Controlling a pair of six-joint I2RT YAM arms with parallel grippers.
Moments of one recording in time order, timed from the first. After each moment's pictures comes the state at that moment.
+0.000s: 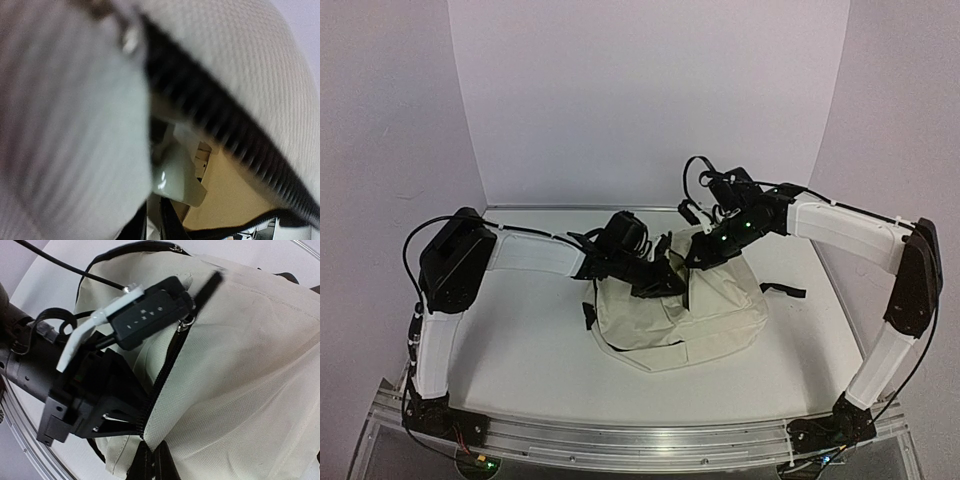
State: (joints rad) left arm -0.87 2.12 1.50 -0.01 0.56 -0.85; right arm 0.67 1.72 1.48 -0.73 -0.21 0.11
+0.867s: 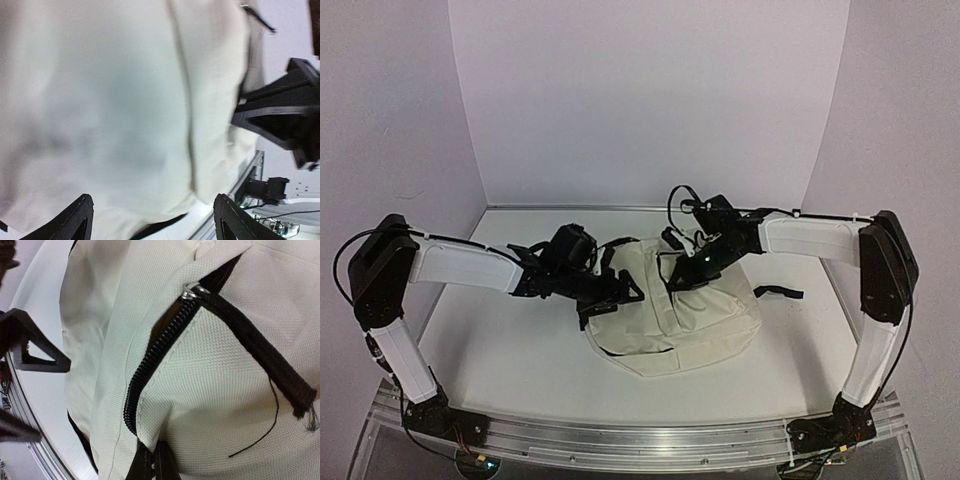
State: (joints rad) left arm -0.85 1.73 1.05 -0.04 0.33 -0.88; right arm 0.67 1.88 1.40 -0.56 -0.38 0.13
